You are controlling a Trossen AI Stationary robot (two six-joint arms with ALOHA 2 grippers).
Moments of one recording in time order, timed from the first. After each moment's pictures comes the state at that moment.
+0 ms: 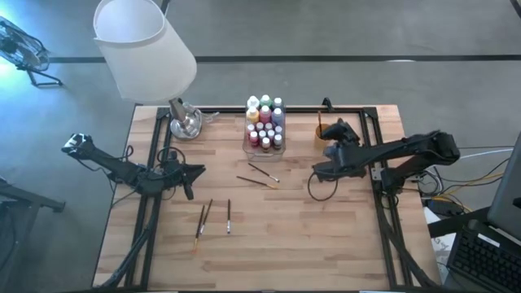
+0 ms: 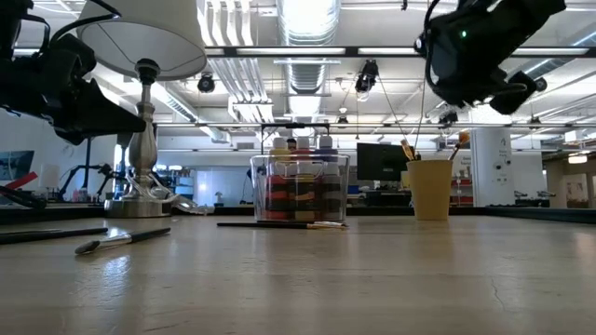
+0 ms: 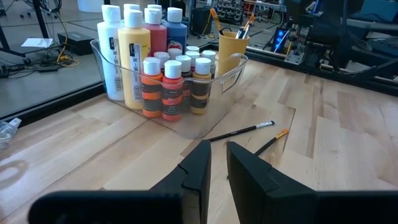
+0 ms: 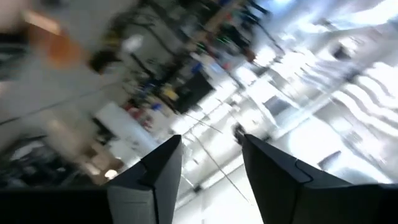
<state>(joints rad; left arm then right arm) -0.45 0.35 0.06 -0.09 -0.90 -0.39 0.02 1.44 0.94 -1.44 1.44 -0.42</state>
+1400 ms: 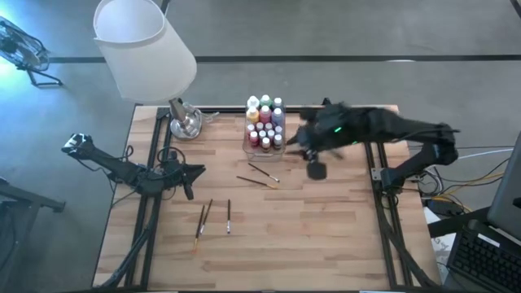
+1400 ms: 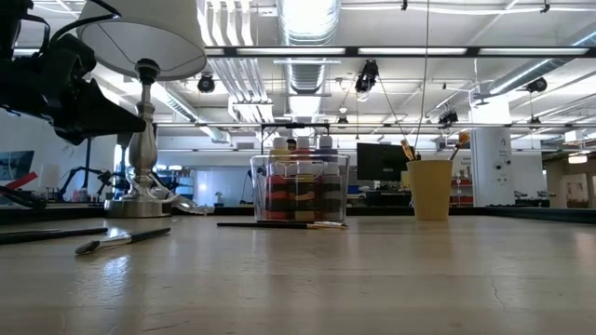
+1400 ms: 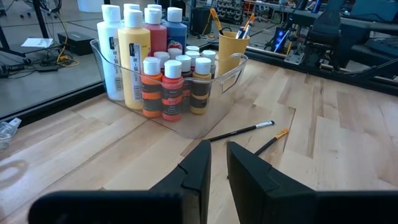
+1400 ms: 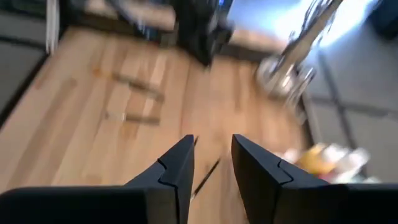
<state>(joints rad) -0.45 0.35 0.06 -0.09 -0.90 -0.39 0.01 1.45 1.74 -0.89 0.03 -0.17</state>
